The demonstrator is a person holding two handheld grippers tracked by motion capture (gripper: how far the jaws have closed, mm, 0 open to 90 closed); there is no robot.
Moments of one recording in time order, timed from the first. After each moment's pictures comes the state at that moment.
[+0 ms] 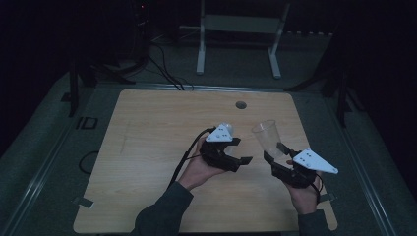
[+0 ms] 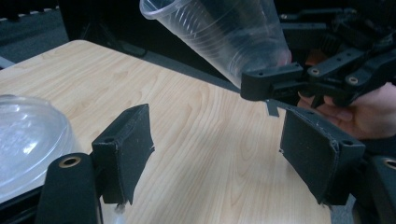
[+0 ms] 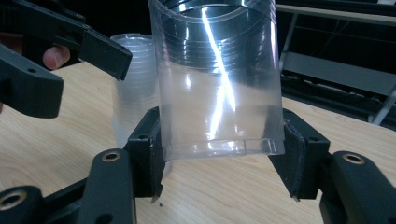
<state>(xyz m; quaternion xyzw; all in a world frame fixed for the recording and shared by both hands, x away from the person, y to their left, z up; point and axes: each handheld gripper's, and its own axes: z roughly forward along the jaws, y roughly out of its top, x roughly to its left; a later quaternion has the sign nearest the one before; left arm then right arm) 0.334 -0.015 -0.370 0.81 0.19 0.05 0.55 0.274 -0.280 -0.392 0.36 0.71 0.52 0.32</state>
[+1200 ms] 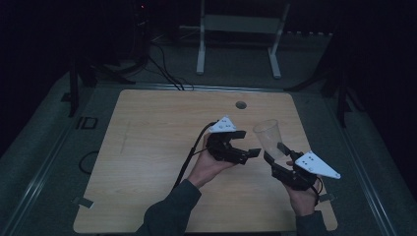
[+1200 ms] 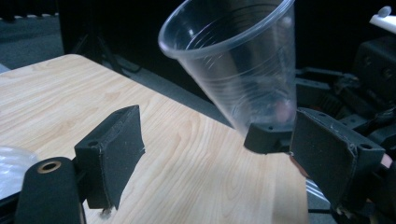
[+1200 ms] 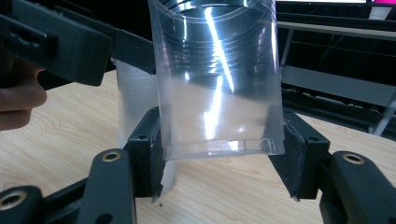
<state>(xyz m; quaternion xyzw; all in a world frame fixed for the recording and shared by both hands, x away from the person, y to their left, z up) 0.344 -0.030 -0.359 0.77 0.23 0.02 0.59 0.268 -0.278 -0.392 0.35 0.69 0.55 0.33</state>
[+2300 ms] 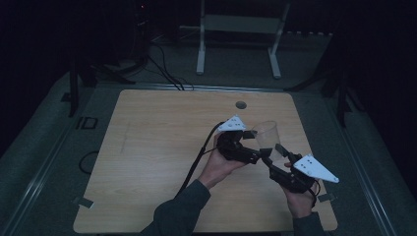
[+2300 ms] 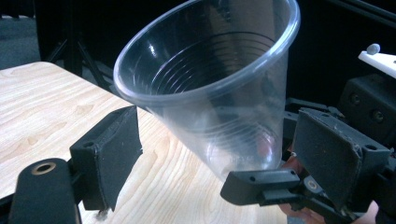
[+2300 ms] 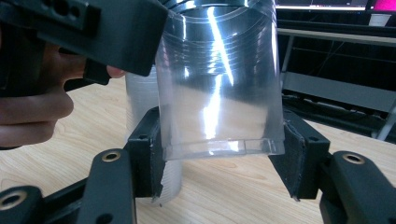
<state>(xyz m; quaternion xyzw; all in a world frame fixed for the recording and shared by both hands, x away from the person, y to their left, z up) 0.344 -0.053 -0.356 0.76 0.22 -0.01 0.61 0.262 -0.273 -0.396 0.35 0.68 0.56 0.33</state>
